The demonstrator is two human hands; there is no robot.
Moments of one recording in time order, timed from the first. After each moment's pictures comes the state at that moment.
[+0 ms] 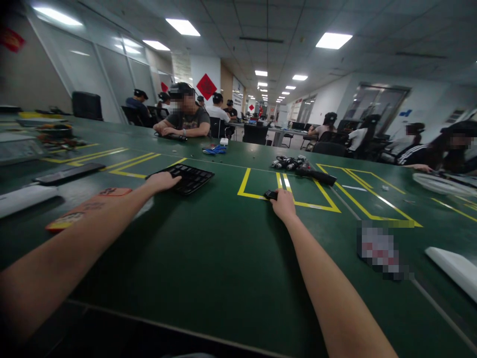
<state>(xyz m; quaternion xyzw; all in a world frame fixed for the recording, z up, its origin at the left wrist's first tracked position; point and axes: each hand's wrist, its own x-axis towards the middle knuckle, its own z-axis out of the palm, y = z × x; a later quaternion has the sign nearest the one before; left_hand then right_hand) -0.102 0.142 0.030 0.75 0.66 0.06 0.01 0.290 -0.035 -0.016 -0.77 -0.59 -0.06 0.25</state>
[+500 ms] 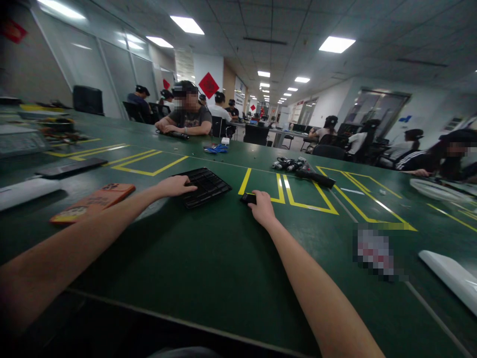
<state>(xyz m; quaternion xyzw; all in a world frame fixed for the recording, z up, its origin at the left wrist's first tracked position) -0.070 0.084 0.037 0.83 0.56 0.04 0.03 0.226 -0.037 -0.018 -0.68 -0.65 0.02 0.33</state>
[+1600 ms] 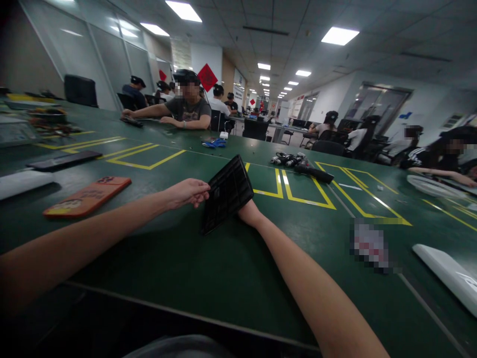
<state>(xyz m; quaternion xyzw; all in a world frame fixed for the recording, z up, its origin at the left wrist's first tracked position) -0.014 -0.004 0.039 0.62 0.44 0.27 0.59 0.198 -0.044 -0.022 -0.44 -0.78 0.13 0.42</state>
